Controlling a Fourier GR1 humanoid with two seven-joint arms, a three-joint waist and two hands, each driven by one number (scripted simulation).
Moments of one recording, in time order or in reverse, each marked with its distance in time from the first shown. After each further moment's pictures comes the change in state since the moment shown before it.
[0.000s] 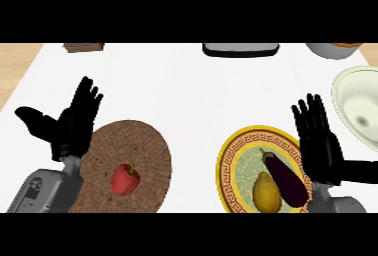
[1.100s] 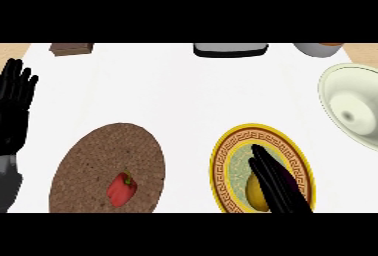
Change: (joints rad) left arm 0.034 0.219 0.169 -0.035 -0.032 -0.135 -0.165; right arm 0.181 -0.206 0.582 -0.554 1.060 -0.252 0.289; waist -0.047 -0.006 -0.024
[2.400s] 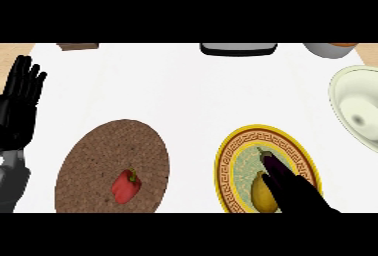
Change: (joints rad) left arm -0.037 -0.038 0.010 0.033 -0.025 -0.044 -0.012; right arm -0.060 -0.219 0.003 -0.267 0.120 0.814 0.834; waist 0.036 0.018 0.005
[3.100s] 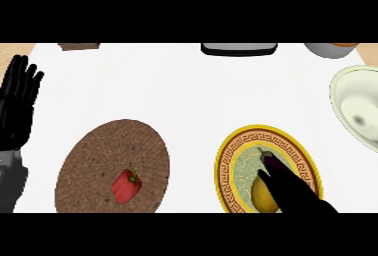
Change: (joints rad) left arm 0.000 -0.032 0.057 -0.002 -0.039 -0.051 0.012; right arm 0.049 0.134 -0.086 0.059 -0.018 0.065 -0.066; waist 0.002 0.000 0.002
